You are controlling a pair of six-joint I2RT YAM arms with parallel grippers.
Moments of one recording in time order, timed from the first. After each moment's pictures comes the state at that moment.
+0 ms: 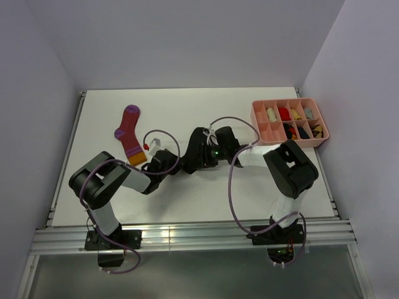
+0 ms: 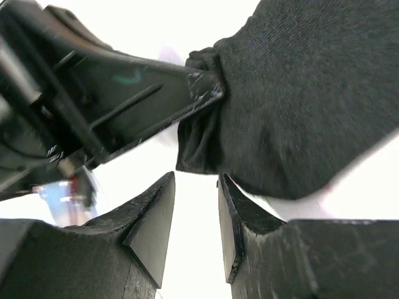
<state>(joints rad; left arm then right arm) -0.68 1.75 0.51 0.74 -0.19 -1.23 0.54 1.83 0.87 0.21 -0.63 0.59</state>
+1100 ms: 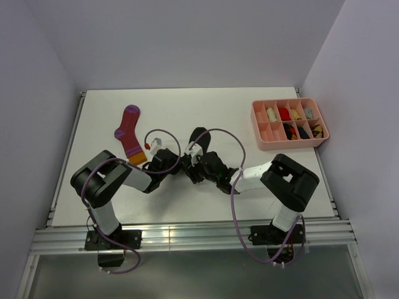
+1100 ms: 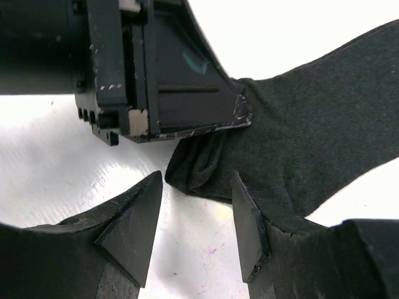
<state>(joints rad) -0.68 1.78 0.54 0.72 -0.17 -1.24 0.88 1.69 0.64 0.55 0.04 0.04</state>
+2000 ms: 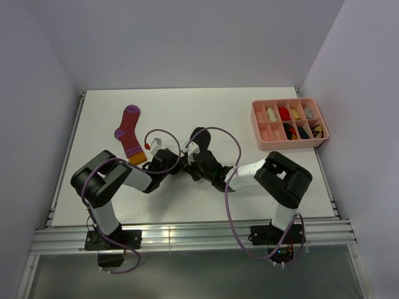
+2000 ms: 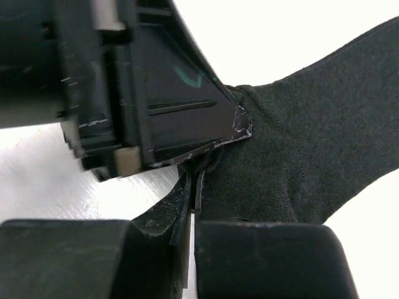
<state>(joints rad) -0.68 1.78 0.54 0.72 -0.17 -1.24 0.90 1.76 0.70 0.51 0.11 0.06</state>
